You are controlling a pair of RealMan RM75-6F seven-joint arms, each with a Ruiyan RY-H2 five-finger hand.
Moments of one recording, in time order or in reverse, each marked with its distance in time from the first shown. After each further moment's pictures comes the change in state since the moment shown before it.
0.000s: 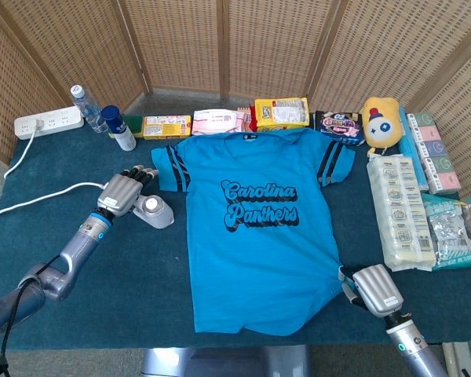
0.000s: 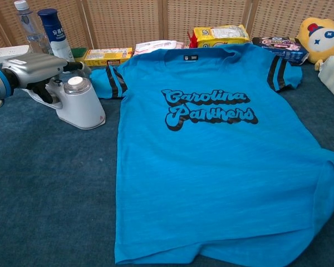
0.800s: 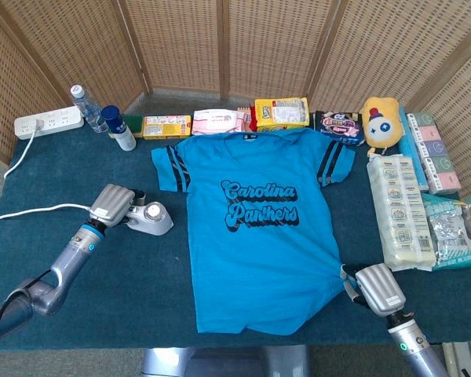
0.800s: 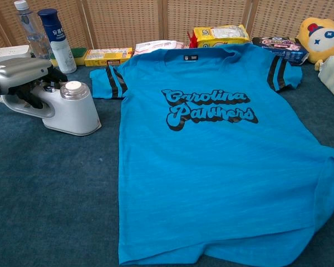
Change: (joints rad) left arm 0.082 0.072 0.015 -0.149 -0.021 0.093 -0.050; right arm -0.005 -0.003 0.008 0.013 -0.002 0.017 0.020
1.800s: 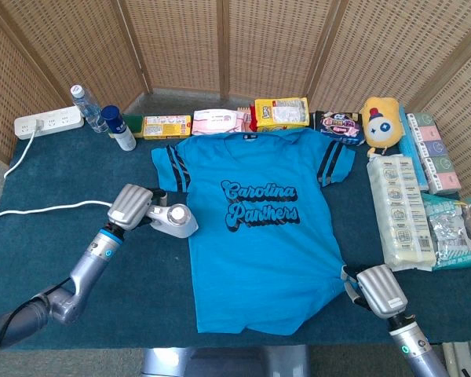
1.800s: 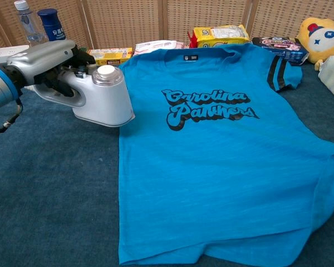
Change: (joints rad) left arm -0.011 -0.055 -0.070 -0.150 0.015 0.132 0.041; right arm -0.010 0.021 -0.002 -0.036 -0.011 0.021 -0.009
